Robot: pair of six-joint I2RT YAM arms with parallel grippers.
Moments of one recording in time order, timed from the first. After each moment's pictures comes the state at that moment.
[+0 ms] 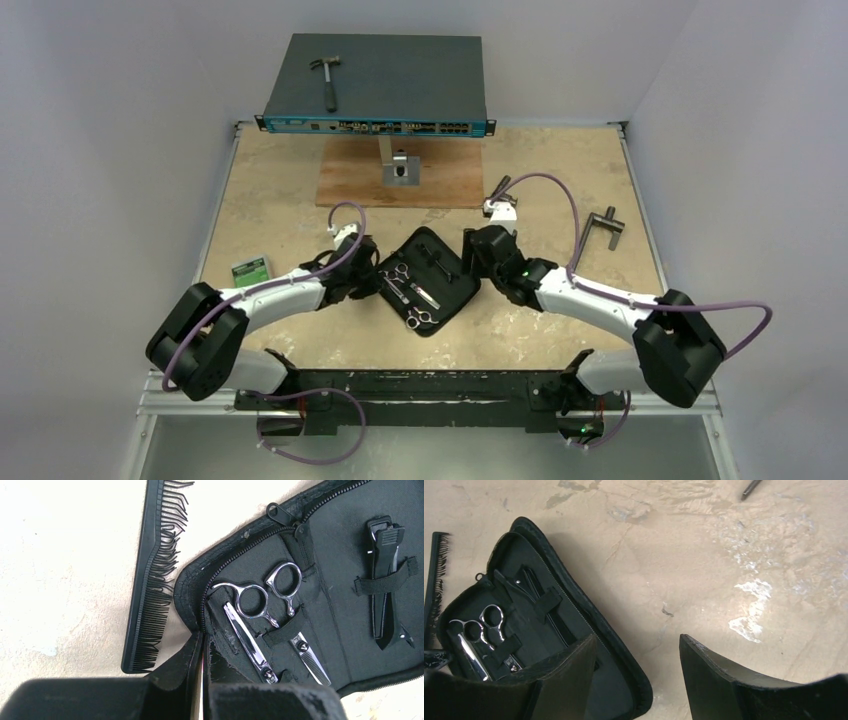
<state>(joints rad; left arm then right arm) -0.63 1.37 0.59 -0.17 -0.18 -0.88 0.76 1.31 0.69 -0.11 0.46 0.58</state>
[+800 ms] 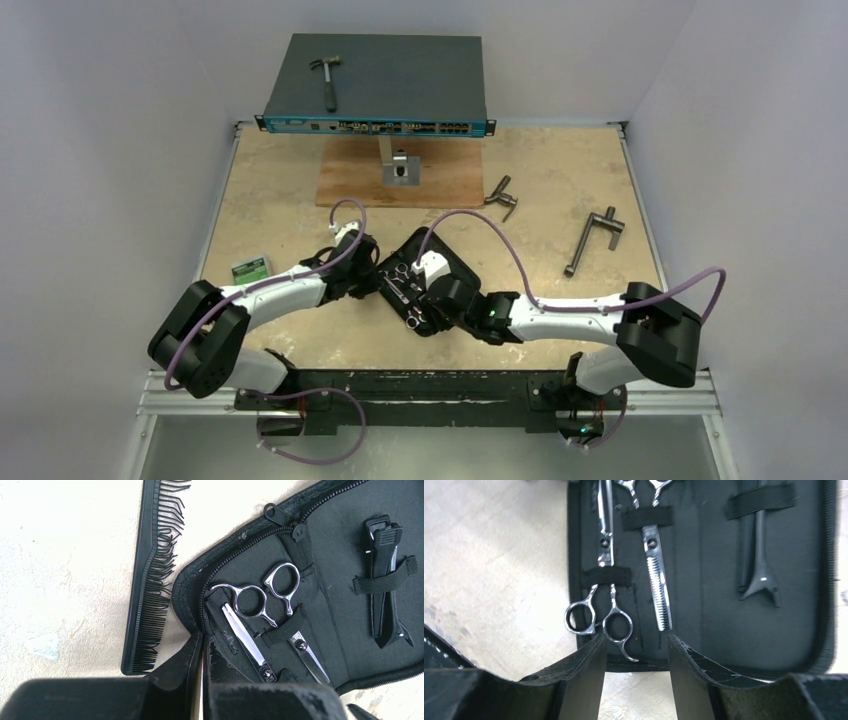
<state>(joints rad) -0.61 1.38 0.61 -0.20 -0.14 -0.85 1.15 1.40 0.69 -0.06 0.34 0.37</state>
